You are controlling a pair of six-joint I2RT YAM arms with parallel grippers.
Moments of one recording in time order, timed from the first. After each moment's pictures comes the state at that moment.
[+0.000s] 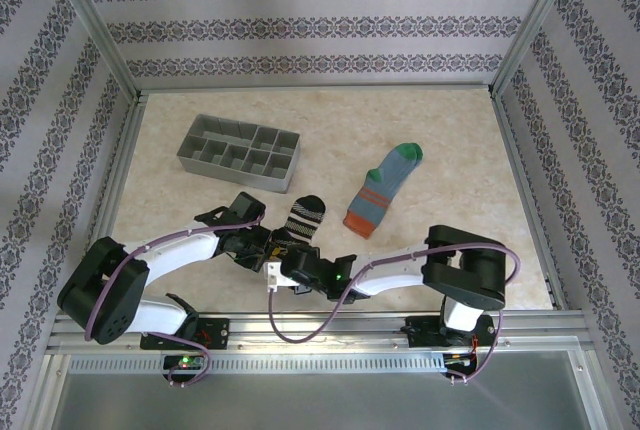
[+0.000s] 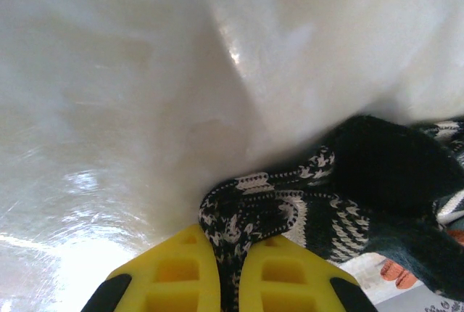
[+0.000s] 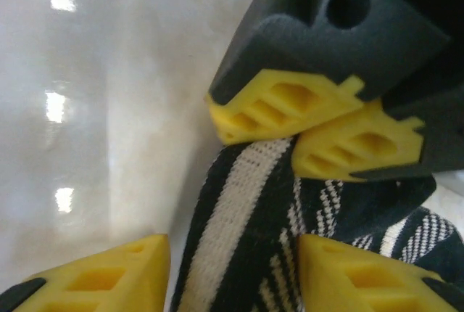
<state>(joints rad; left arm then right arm) -0.55 1.35 0.58 -0.42 0.34 -1.71 1.29 1.73 0.78 0.09 0.36 -0.55</state>
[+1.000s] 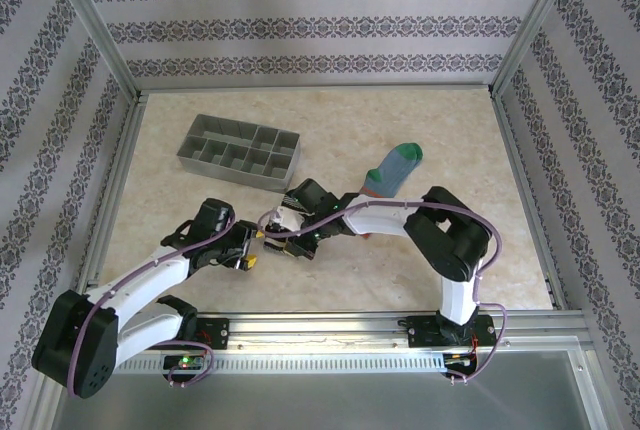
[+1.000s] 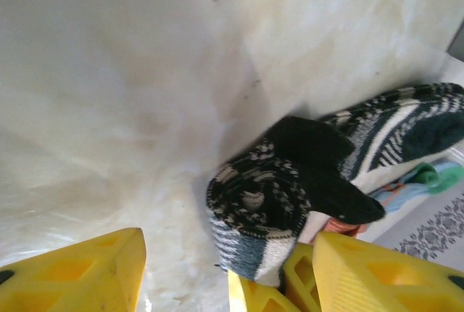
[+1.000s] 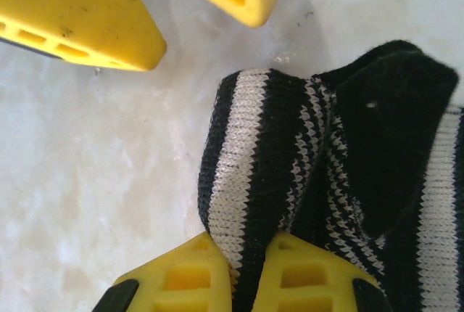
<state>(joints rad) -0.38 1.04 0.40 -0.29 0.33 -1.65 0.87 1.89 1.08 -0.27 -0.53 -0.24</state>
